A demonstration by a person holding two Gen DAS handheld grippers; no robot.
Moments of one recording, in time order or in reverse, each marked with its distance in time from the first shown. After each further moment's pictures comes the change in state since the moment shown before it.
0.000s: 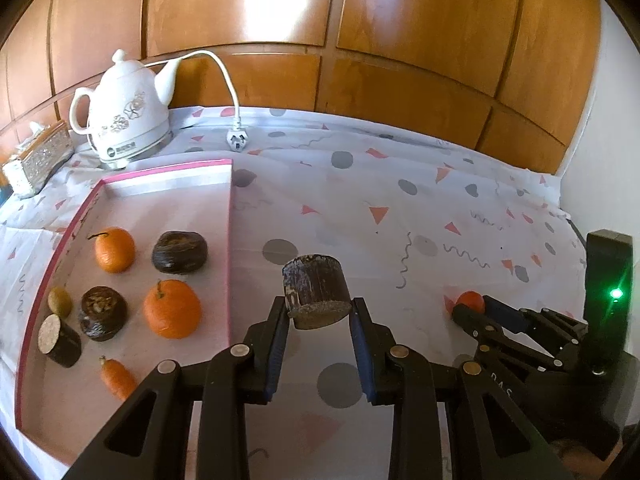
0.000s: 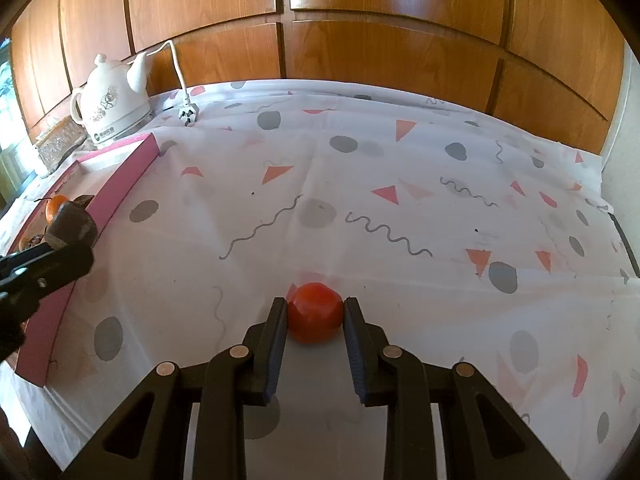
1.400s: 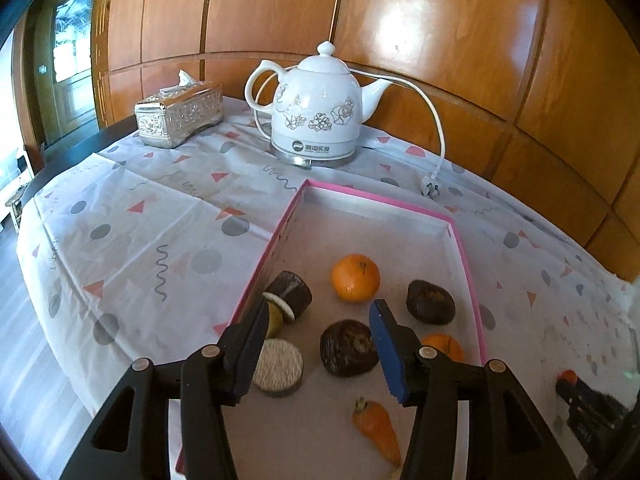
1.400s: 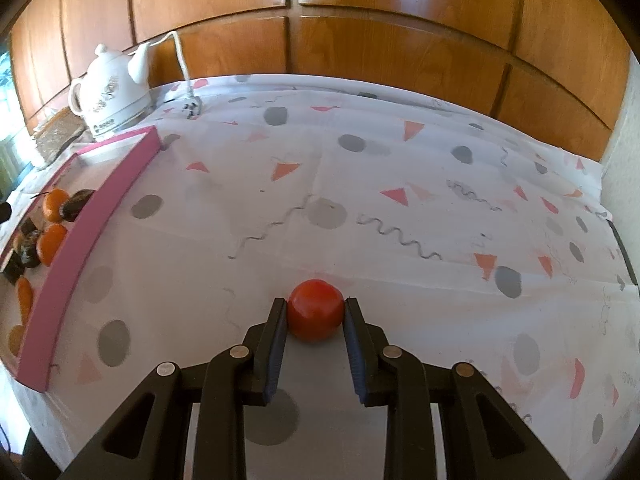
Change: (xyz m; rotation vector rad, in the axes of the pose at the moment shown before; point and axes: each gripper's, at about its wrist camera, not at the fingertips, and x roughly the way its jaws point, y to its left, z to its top) left arm -0.044 0.160 0.002 -0.309 -0.071 0.289; right arm 0.000 0.013 0.006 -0.030 0.018 -0.007
